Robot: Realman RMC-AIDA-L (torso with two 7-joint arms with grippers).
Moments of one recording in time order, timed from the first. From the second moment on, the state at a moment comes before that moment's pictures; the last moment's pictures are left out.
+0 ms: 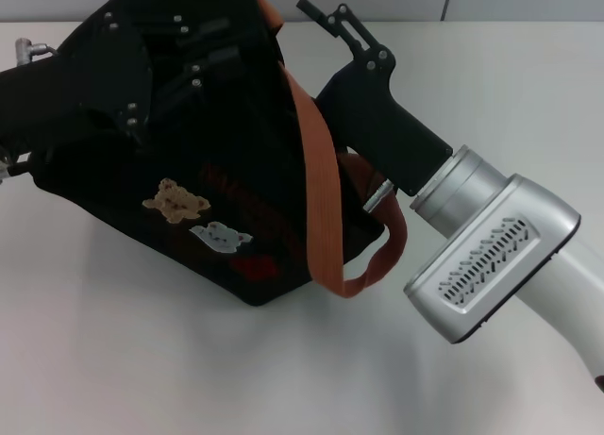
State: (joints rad) left arm -0.54 -2.05 0.56 0.66 1.72 1.91 -1.08; right arm 0.72 2.09 0.03 0.44 -1.93 -1.35 -0.57
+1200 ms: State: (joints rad) left arm -0.54 -2.06 0.56 0.66 1.72 1.90 -1.08; right arm 0.73 2.09 0.02 0.43 -1.99 -1.29 -0.58
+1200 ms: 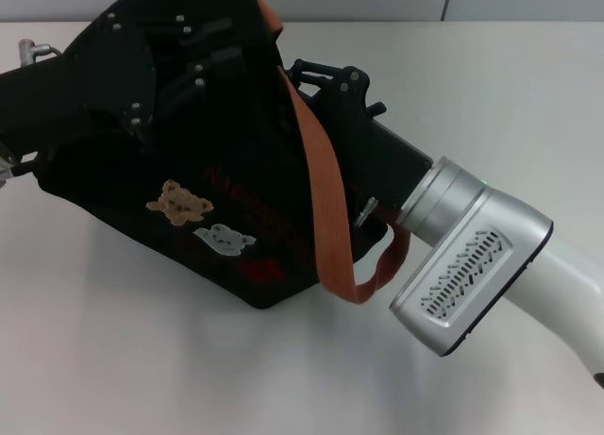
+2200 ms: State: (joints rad) left arm -0.54 -2.06 0.56 0.66 1.72 1.90 -1.08; right arm 0.74 2.09 0.03 0.43 -2.02 -1.26 -0.58
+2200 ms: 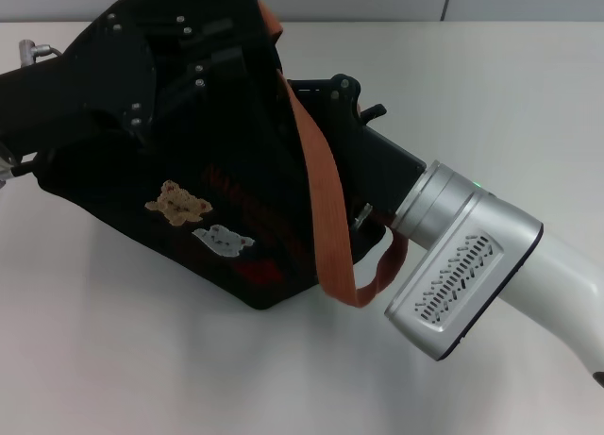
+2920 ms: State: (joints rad) left arm -0.54 -2.05 0.55 0.66 1.72 1.90 -1.08; right arm 0.72 2.09 0.04 0.42 -2.02 -1.26 -0.56
